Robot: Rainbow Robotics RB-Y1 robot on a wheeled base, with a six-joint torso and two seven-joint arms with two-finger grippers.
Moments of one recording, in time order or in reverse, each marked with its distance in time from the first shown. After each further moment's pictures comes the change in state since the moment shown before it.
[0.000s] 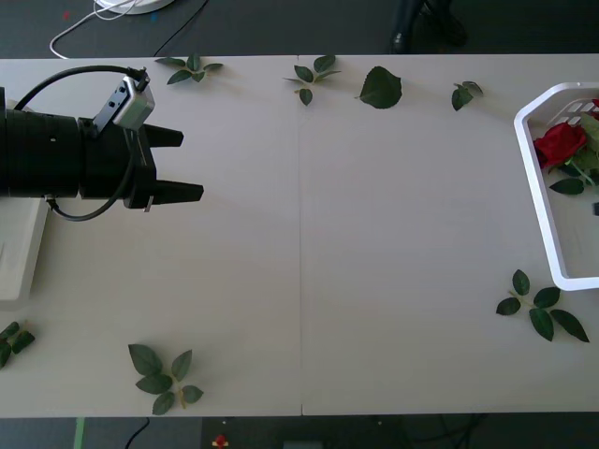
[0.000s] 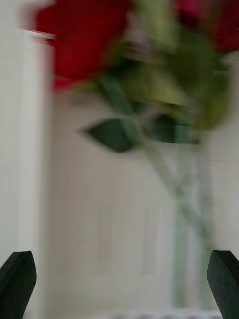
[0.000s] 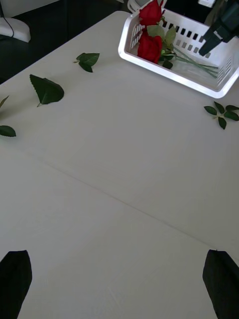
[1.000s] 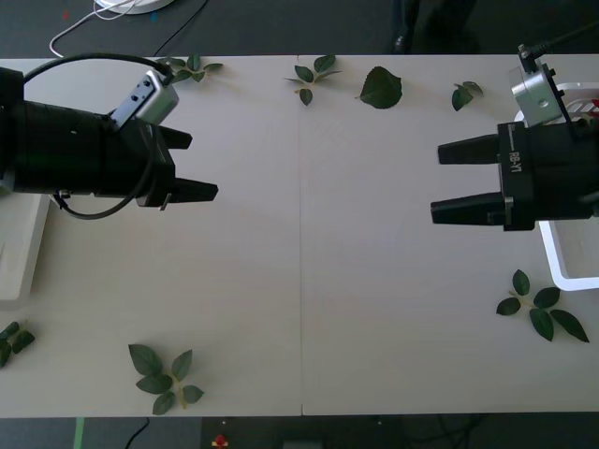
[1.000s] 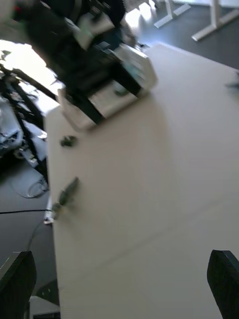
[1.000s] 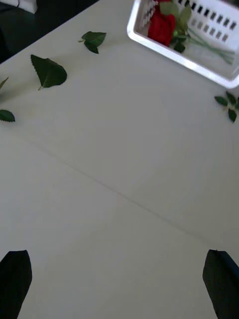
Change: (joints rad) right arm 0.025 0.239 -0.184 -0.639 -0.709 0.269 0.611; left arm -0.036 0.000 0.001 -0.136 -0.335 0.001 0.396
